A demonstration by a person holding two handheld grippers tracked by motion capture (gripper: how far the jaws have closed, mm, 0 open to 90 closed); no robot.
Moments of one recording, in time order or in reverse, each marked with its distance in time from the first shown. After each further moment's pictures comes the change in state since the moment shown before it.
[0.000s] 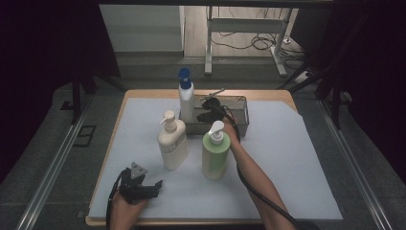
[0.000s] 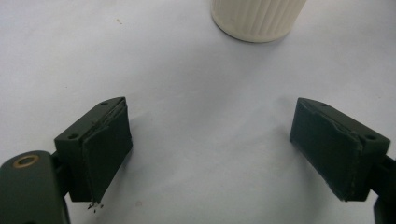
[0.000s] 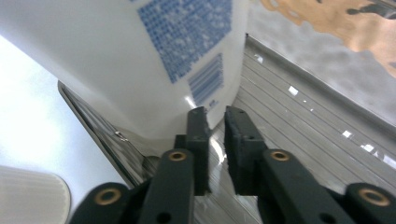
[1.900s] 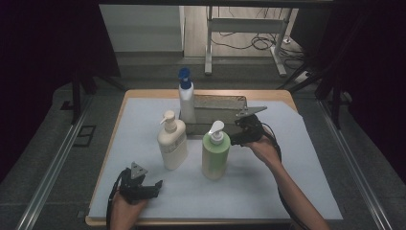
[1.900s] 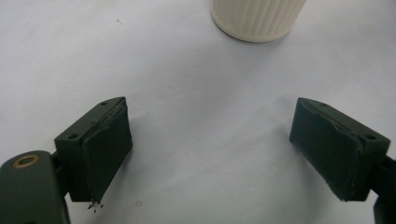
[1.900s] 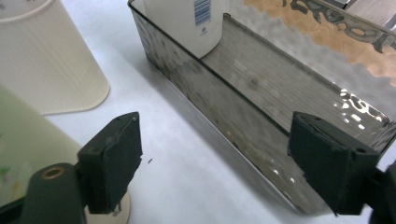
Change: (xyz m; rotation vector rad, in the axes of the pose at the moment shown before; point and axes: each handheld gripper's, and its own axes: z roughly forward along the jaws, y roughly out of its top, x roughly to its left) left arm 0.000 0.000 0.000 -0.002 0.000 -0.001; right arm -0.008 -0.082 -0.118 -0.115 -0.008 -0.121
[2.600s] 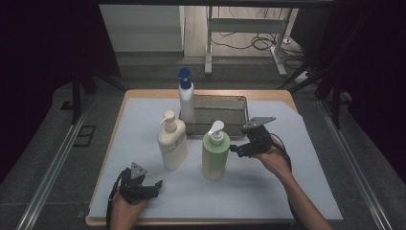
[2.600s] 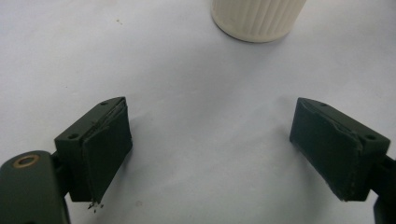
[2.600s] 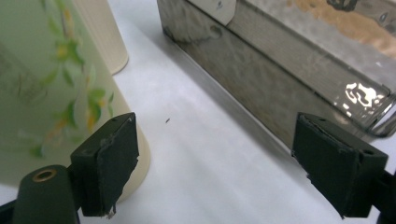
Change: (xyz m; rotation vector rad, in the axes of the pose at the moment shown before) left arm 0.000 0.000 0.000 0.000 -0.001 0.000; right arm 0.012 -0.028 -0.026 0.015 0.018 -0.024
